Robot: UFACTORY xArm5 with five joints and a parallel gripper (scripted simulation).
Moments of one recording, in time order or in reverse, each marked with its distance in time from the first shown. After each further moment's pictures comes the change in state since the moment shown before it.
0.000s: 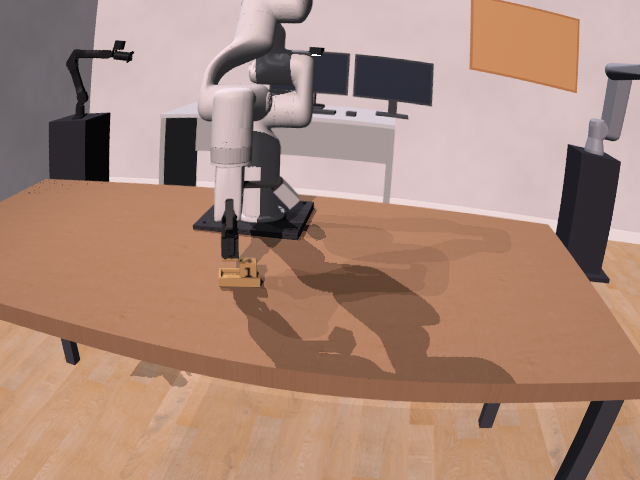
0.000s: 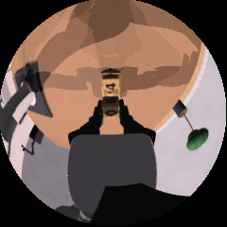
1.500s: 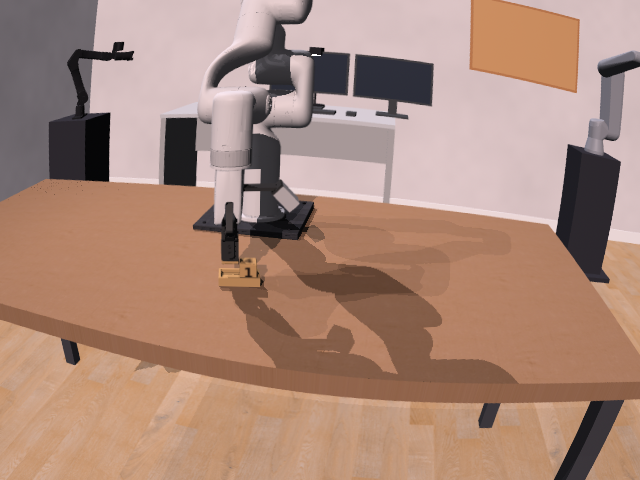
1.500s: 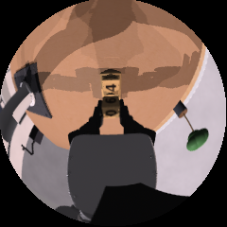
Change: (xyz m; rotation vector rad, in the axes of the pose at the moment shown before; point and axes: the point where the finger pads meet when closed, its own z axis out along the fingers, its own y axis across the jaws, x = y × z) arm 0.000 0.000 0.006 0.000 0.000 -0.001
